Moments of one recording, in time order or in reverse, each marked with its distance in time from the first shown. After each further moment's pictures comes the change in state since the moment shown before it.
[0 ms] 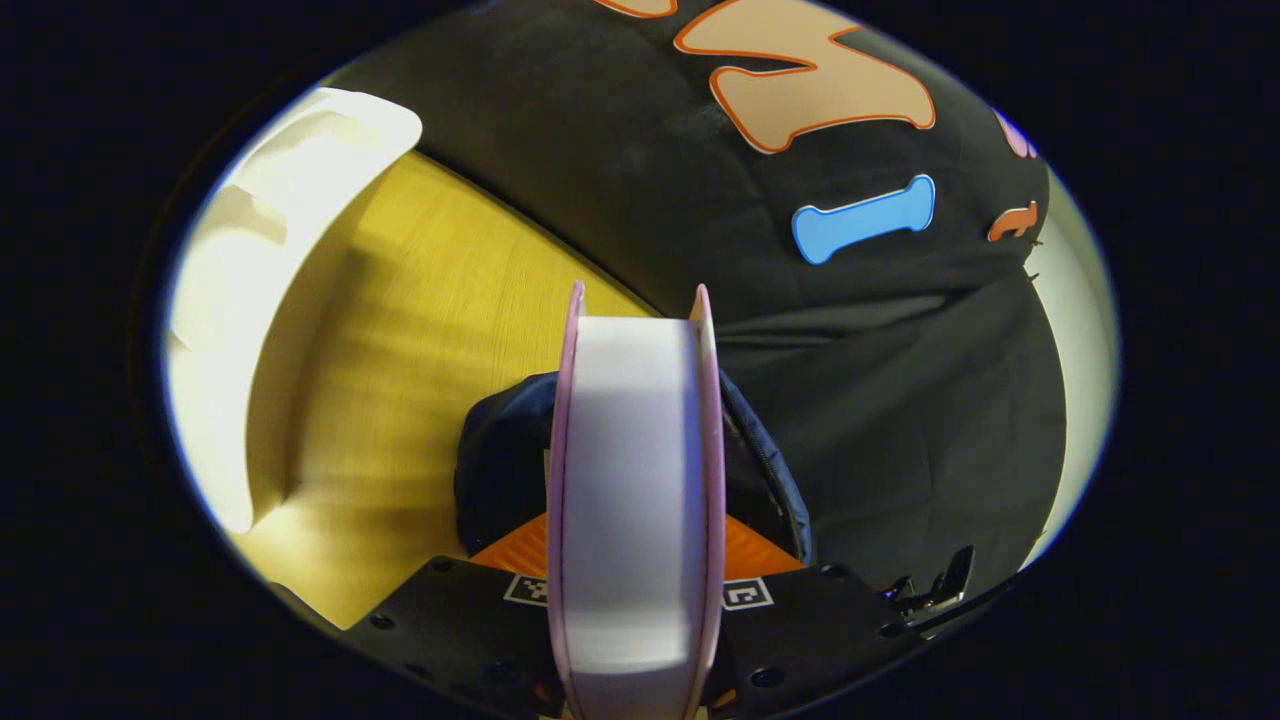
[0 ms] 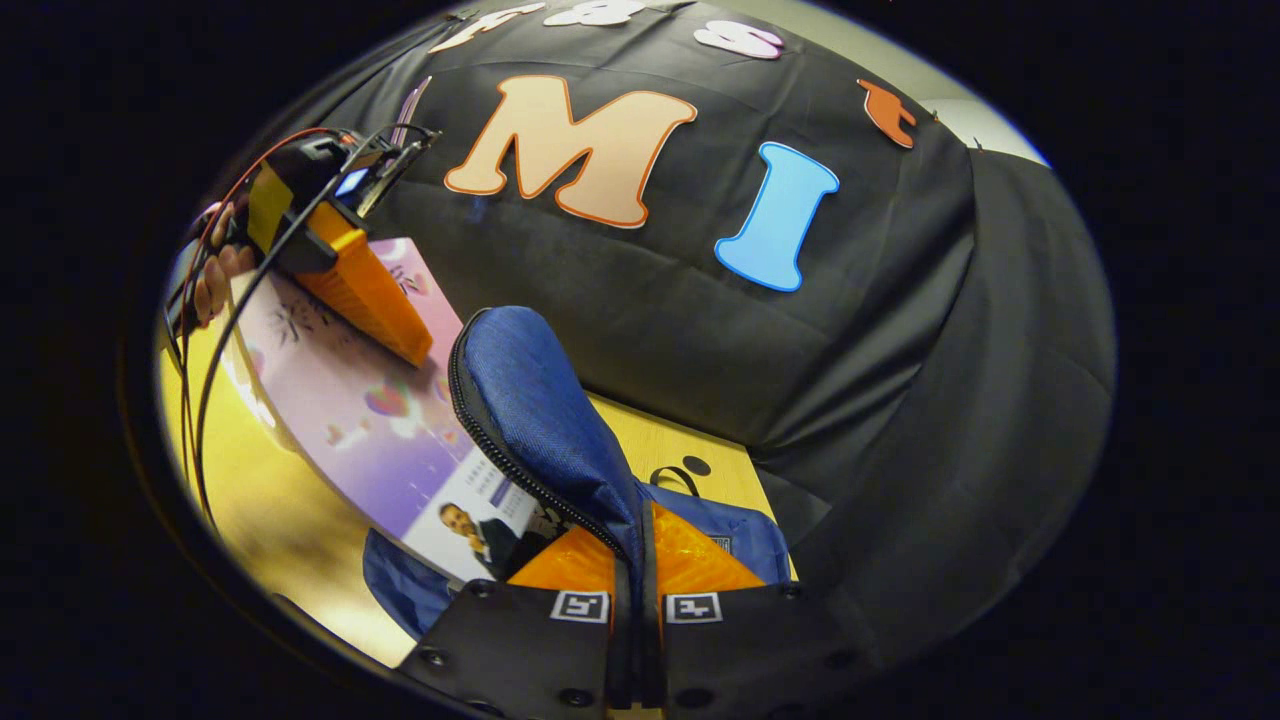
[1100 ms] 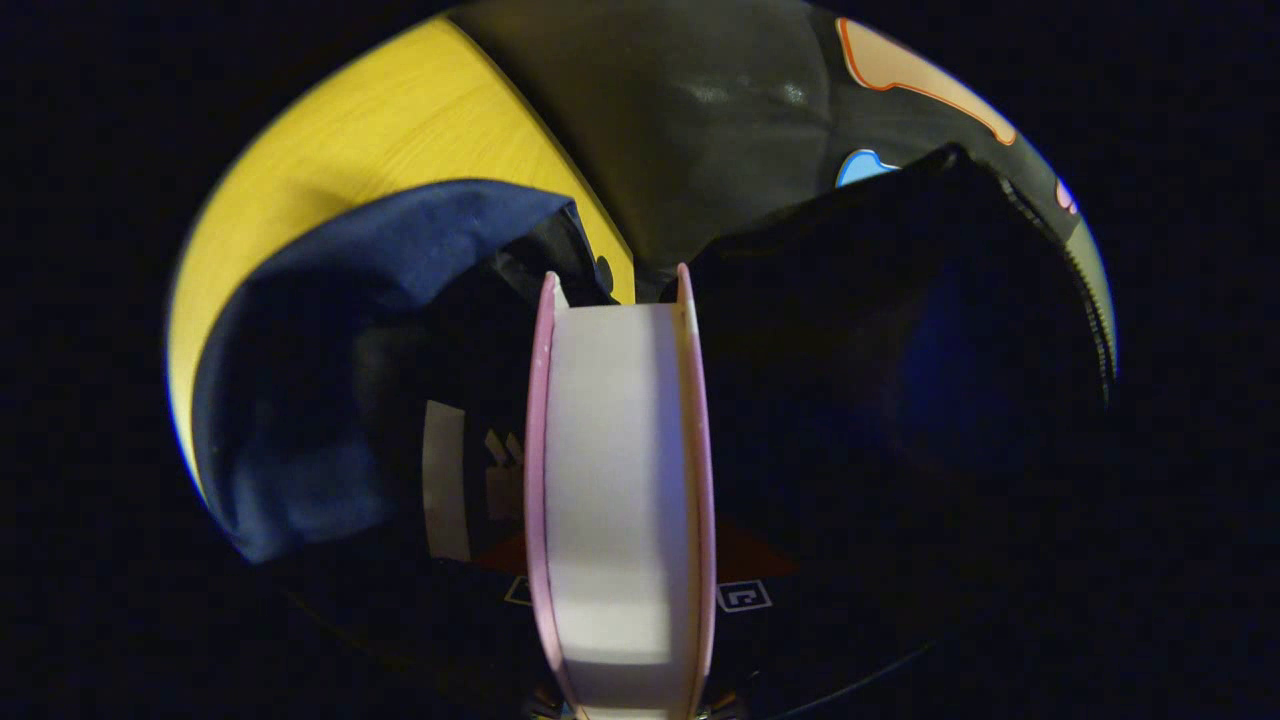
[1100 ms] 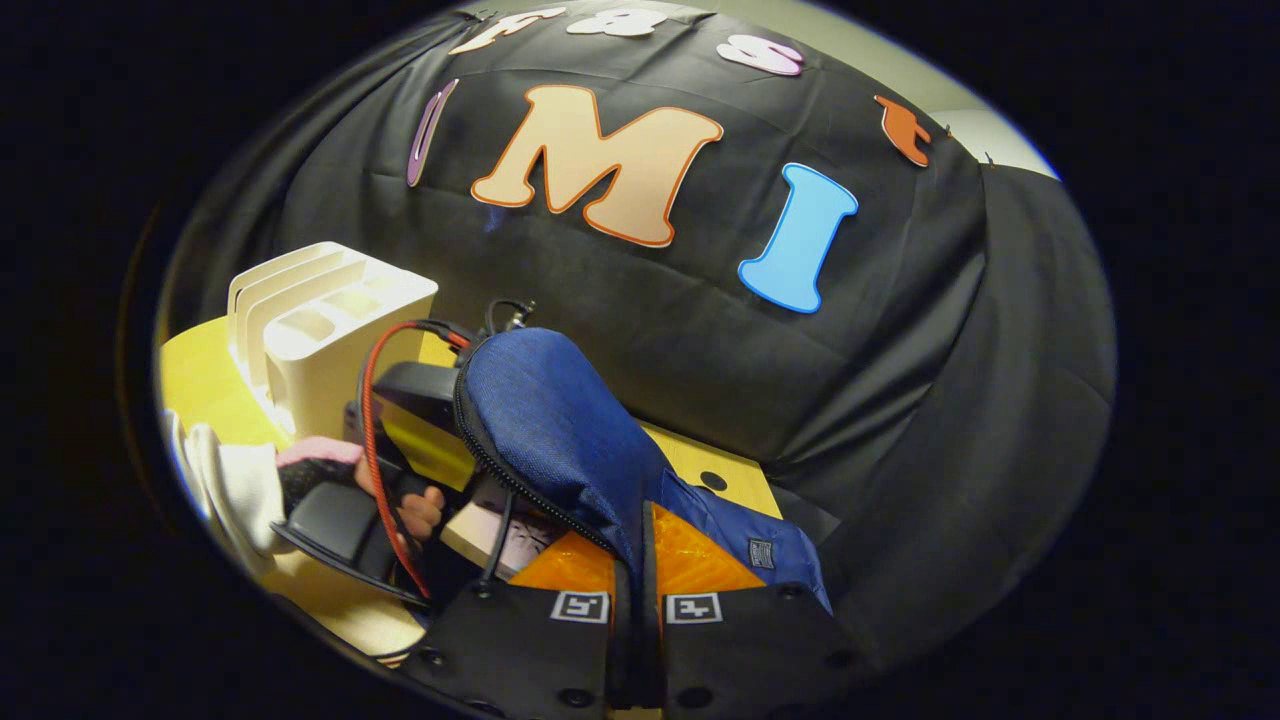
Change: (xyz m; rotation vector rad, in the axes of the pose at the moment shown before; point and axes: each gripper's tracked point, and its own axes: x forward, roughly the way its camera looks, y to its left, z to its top) left arm 0.153 -0.003 -0.075 -0.182 0.134 -0.277; right arm -0.007 0.031 0.012 -0.022 -0.042 0.027
